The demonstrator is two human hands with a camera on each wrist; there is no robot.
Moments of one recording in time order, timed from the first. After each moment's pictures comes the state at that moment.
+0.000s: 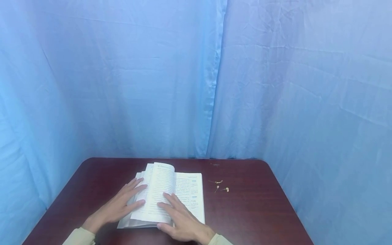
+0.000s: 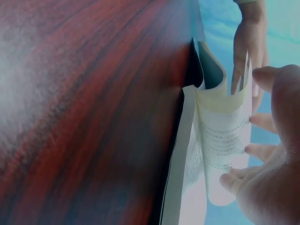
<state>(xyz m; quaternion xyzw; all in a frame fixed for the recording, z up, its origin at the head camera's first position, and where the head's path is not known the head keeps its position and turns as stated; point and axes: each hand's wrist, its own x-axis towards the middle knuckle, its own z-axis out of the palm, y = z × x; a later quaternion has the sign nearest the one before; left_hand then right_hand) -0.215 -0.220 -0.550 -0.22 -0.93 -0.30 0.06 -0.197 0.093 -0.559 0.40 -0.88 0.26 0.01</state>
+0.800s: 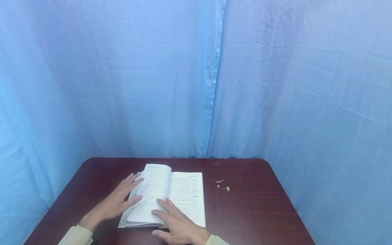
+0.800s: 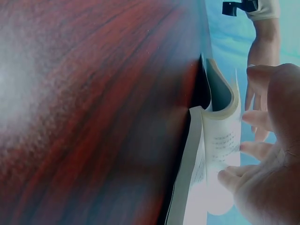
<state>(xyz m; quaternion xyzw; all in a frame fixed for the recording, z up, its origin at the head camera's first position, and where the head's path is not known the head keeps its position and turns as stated) -0.214 -0.227 -0.538 -0.21 -0.93 -0.30 0.09 -0.186 0.082 -0.561 0.44 -0.88 0.19 -0.02</state>
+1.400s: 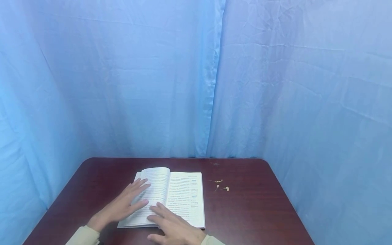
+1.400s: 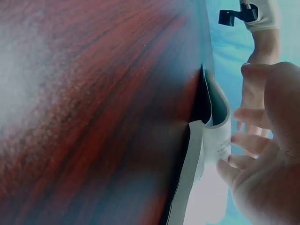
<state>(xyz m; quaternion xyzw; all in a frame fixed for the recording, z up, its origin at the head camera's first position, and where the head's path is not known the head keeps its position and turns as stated) -0.214 -0.209 -0.548 -0.24 -0.92 -0.29 0.06 -0.182 0.073 -0.556 0.48 -0.86 0.15 -0.01</state>
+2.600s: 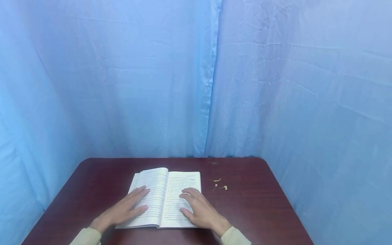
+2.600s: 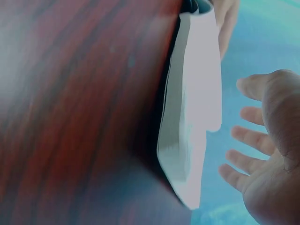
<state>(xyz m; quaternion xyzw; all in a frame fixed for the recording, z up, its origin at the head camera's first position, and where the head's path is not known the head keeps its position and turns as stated) -0.218 -0.208 -0.574 -0.20 -0.93 -0.31 -0.06 -0.225 0.154 -0.559 0.39 -0.89 0.19 0.14</state>
